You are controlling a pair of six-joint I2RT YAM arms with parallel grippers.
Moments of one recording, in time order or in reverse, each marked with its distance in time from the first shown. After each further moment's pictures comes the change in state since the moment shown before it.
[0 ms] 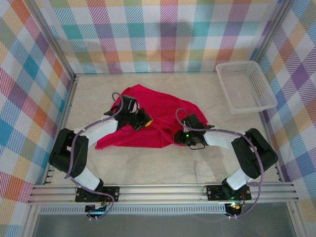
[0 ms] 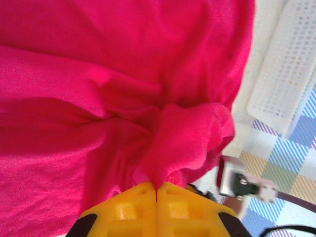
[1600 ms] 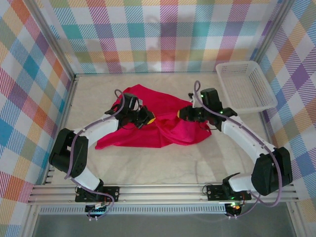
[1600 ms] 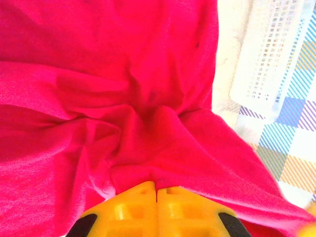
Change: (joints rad) left arm -0.024 0.010 0.045 0.035 0.036 0.041; right arm -0.213 -0.192 0.283 -0.202 -0.339 -0.160
